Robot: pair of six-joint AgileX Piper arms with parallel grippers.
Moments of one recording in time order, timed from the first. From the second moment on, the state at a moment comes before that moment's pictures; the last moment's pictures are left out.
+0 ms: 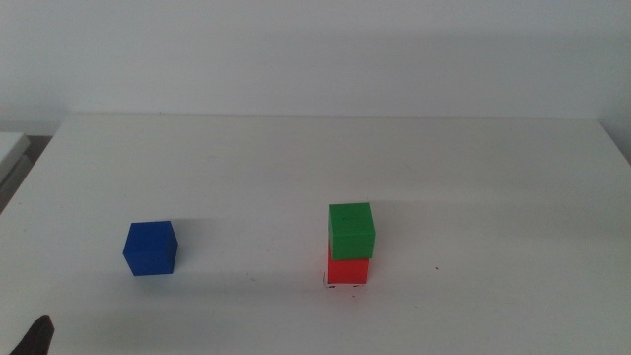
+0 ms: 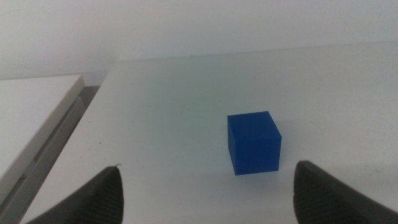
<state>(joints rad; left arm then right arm) -0.03 0.00 0.00 0.01 0.31 0.01 0.83 0.60 -1.07 -0.09 1.11 0.19</state>
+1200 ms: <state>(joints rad) -0.09 1.55 -1.18 -0.14 1.00 -0.05 0.83 0.60 -1.07 -0.09 1.11 0.19</state>
